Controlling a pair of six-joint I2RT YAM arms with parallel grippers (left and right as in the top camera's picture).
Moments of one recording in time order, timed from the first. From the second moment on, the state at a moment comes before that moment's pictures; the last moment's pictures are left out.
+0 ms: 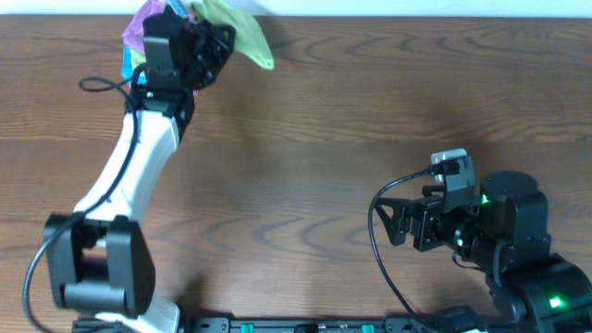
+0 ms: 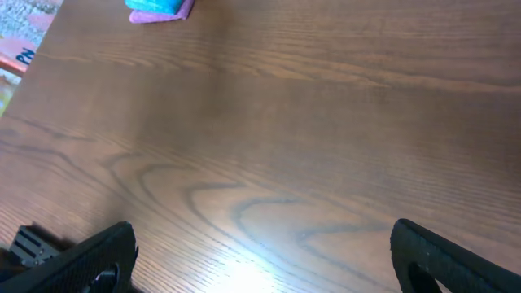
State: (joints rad) left arm -0.10 1.77 1.37 0.02 0.32 -1.04; right arm 0.26 0.78 1.02 -0.99 -0.32 0.25
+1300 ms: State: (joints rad) left arm 0.05 2.06 1.70 0.00 0.28 -0.77; right arm 0.26 0.78 1.02 -0.99 -0.32 0.25
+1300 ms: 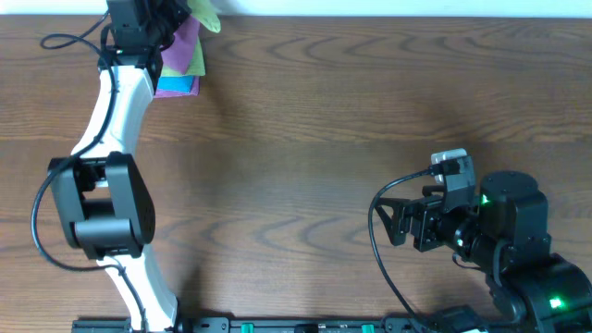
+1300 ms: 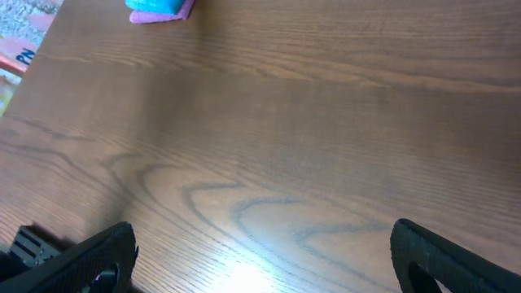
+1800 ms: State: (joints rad) left arm 0.12 2.17 1.70 -0.01 0.28 -0.76; right arm 0.26 0.78 1.02 -0.99 -0.32 0.25
